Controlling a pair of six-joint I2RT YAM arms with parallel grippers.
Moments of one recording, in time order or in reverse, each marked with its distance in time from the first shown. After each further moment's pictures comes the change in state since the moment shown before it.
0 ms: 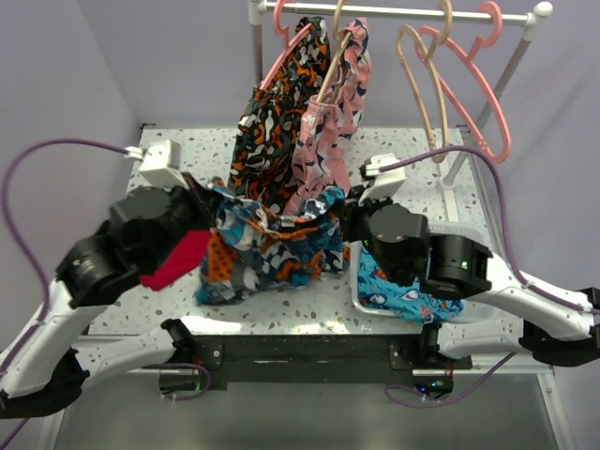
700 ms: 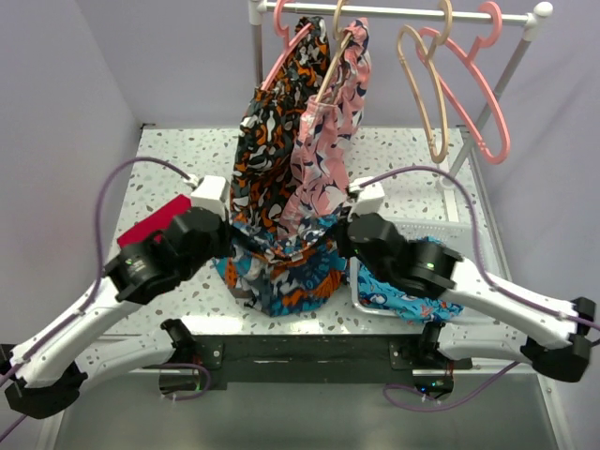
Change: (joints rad) left arm -0.004 -0.032 -0.315 -0.012 0.045 0.111; right arm -0.179 -0.042 -0.338 0.049 -0.255 0.140
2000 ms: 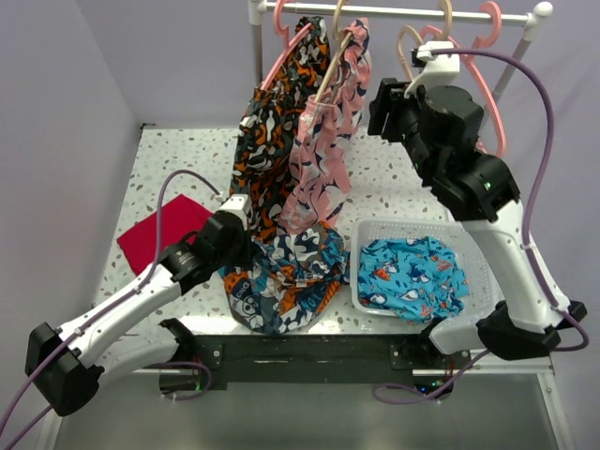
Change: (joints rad) left arm 0.179 0.126 -0.365 0.345 0.328 -0.066; right arm -0.432 0.306 0.875 -0.120 -0.105 -0.365
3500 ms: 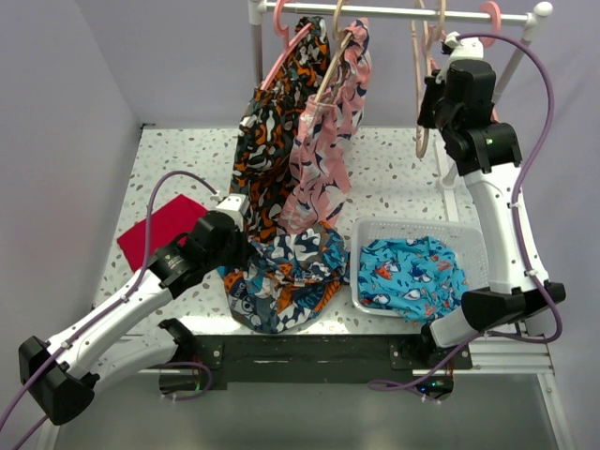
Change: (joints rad) left arm 0.003 -0.069 0.038 -0.072 0.029 0.067; right arm -0.439 0.159 0.016 -0.102 -0.226 -0.043
